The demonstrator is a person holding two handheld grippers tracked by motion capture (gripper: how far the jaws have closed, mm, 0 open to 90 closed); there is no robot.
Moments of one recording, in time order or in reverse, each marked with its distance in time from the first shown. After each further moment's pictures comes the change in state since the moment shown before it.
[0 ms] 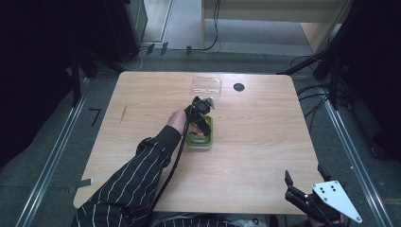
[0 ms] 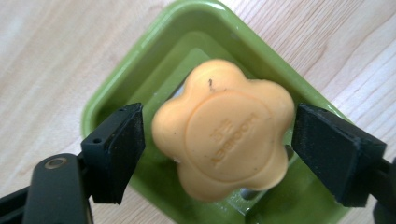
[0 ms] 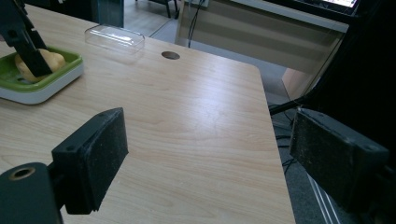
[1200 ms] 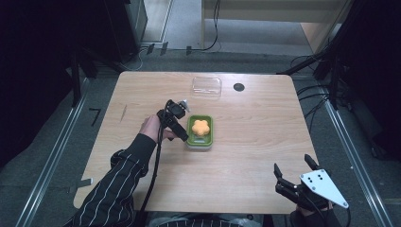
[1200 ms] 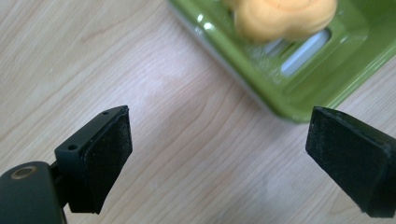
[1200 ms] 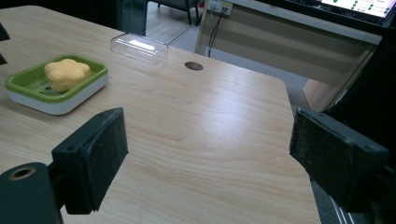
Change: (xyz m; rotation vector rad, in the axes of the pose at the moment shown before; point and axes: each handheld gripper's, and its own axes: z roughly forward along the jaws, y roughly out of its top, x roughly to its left) left arm 0.019 -0.078 -0.038 0.016 0.045 -0.091; right arm 0.013 0.011 0.023 -0.023 0.087 -0.024
